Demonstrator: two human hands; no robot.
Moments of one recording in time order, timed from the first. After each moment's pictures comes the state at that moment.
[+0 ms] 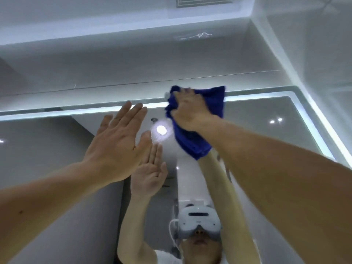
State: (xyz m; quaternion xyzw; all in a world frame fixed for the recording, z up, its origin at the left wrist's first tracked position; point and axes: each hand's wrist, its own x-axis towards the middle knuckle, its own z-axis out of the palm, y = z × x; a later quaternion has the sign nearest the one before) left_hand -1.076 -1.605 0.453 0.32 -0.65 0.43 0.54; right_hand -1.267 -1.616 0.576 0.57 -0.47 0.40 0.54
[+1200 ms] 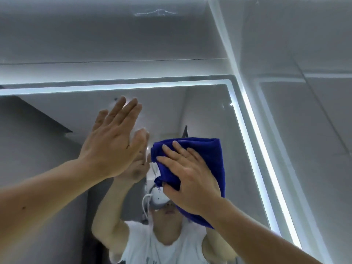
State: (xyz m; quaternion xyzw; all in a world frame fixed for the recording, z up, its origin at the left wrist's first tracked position) left_hand -1.181 -1.572 0.421 0.29 -0.72 0.38 0.50; right_hand -1.389 -1.583 0.343 0.66 -0.41 0.40 0.48
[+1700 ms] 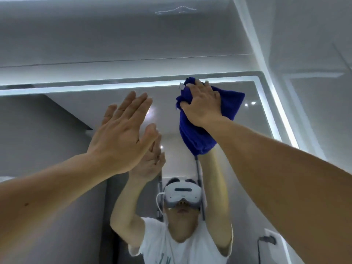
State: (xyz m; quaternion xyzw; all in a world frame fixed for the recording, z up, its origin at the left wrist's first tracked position) left_hand -1.141 -1.571 0.419 0.29 -0.71 0.39 0.51; right_hand -1.365 -1.591 0.520 0.54 -0.51 0.49 0.46
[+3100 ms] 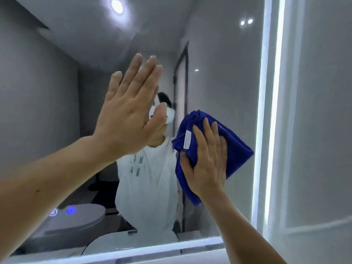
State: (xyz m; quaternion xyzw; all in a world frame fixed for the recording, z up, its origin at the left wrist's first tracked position) left_hand -1.191 -1.592 0.256 0.23 -0.76 0.33 0.51; right_hand -1.394 -1.599 0.138 0.52 -0.49 0.52 0.47
